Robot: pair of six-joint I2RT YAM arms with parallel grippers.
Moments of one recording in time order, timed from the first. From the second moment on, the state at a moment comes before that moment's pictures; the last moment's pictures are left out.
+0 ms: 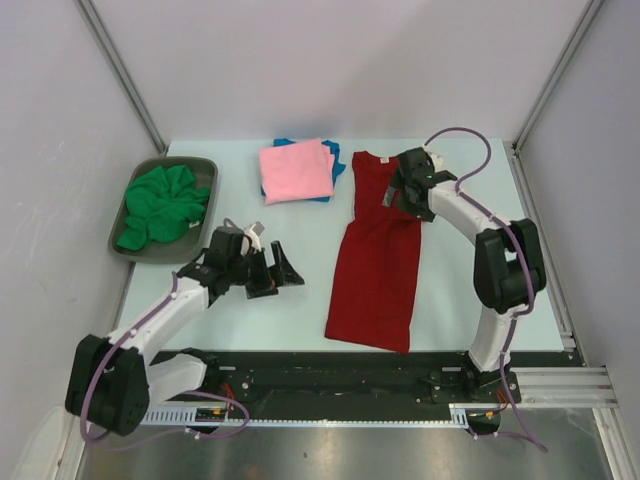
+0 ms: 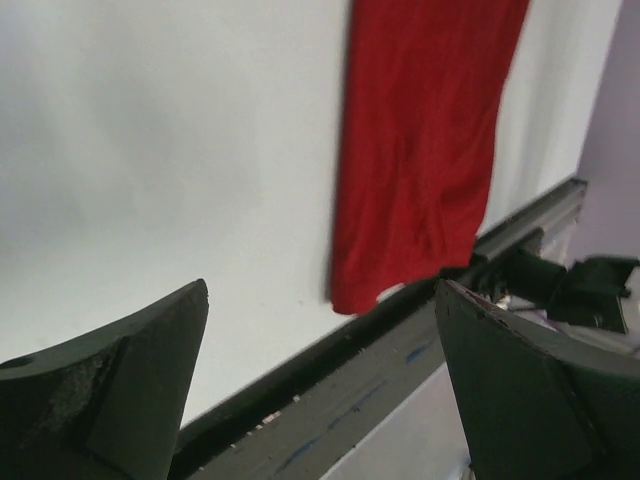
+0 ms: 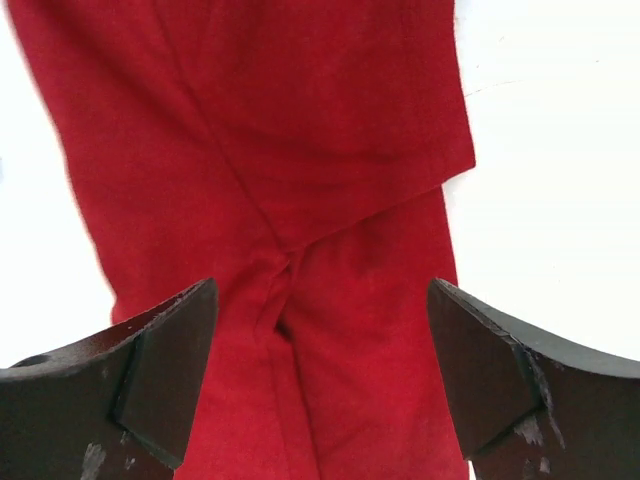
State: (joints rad) left arm -0.31 1.15 0.63 -0.36 0.49 -0.63; right arm 0.36 1.91 1.49 -0.57 0.31 0.63
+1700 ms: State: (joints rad) left arm -1.15 1.50 0.53 0.15 0.23 -1.19; right arm 0.48 0.93 0.70 -0.54 0.05 0.70
